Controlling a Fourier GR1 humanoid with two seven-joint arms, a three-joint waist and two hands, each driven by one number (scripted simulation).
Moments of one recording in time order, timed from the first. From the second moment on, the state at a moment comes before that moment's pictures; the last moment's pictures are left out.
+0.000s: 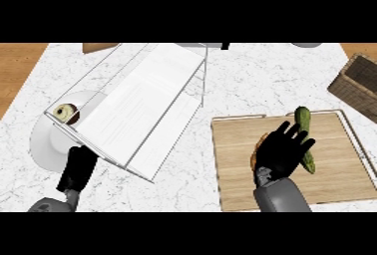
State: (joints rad) left arm -0.07 0.40 -0.33 -1.33 0.20 0.15 0.00; right arm -0.22 0.00 0.29 -1.42 1.47 0.35 1.20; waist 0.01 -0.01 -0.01
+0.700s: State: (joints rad) left arm -0.05 0.38 -0.31 -1.35 0.18 0.13 0.01; right arm -0.25 0.00 0.28 -1.33 1.49 0.34 1.12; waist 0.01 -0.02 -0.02
